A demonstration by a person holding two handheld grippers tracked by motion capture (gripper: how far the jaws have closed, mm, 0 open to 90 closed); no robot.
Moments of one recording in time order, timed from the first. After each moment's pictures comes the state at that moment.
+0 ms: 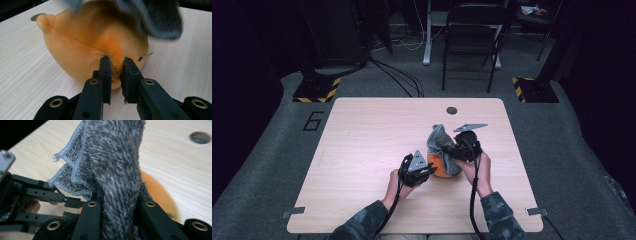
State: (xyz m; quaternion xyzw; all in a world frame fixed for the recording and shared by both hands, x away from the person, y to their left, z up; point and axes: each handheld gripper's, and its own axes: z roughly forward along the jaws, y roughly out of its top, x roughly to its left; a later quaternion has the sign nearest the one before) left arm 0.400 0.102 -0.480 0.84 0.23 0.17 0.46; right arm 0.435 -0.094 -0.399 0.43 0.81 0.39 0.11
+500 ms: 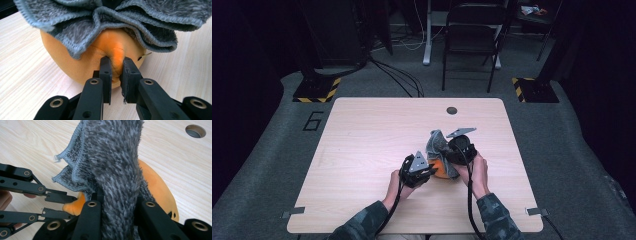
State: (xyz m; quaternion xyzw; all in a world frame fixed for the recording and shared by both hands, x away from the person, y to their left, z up) left arm 0.401 0.102 -0.483 0.84 0.23 0.16 0.46; right arm 0.436 -0.087 -0.412 0.42 0.83 0.33 0.15
